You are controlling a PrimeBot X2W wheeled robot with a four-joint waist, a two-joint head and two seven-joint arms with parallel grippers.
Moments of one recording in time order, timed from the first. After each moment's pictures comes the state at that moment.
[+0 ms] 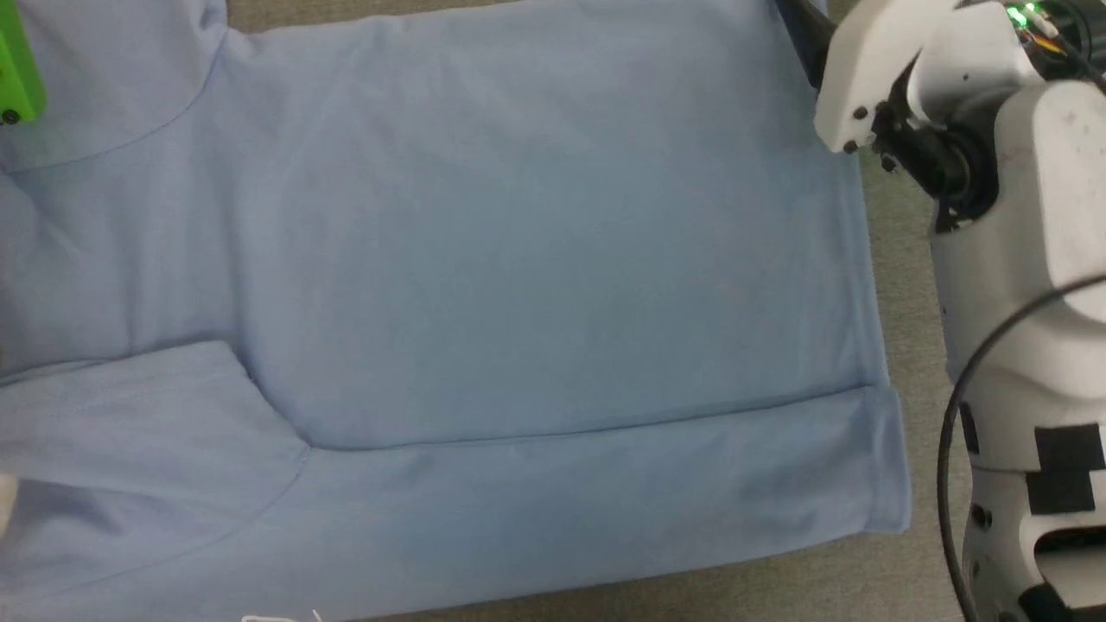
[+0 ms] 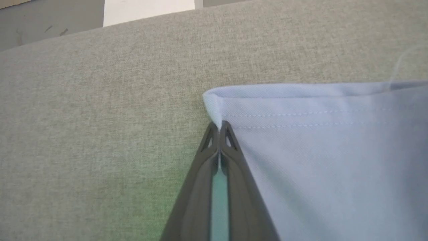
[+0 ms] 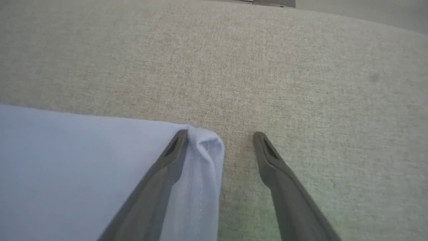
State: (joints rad) left arm -0.97 0.70 -0.28 0.18 -0.55 0.16 0.85; right arm -0.95 -0.05 0.04 0.38 0.17 0.13 0.57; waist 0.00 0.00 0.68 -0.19
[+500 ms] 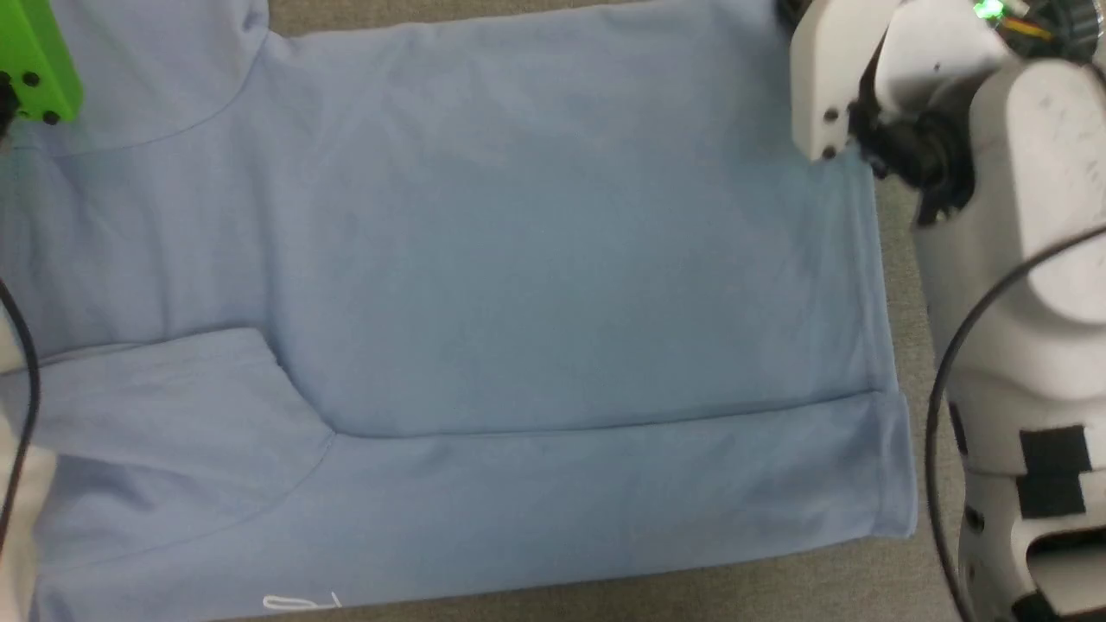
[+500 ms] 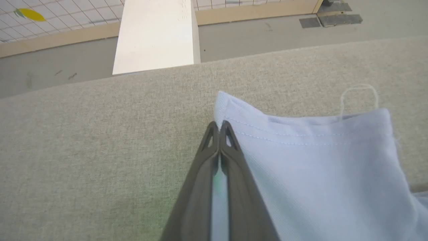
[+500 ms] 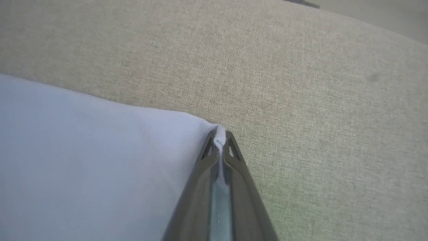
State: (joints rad) left arm -0.97 0.65 -0.29 0.24 -0.56 0.10 0.61; right arm -0.98 -0.05 0.10 0.37 0.13 0.13 0.78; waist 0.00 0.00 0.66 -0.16
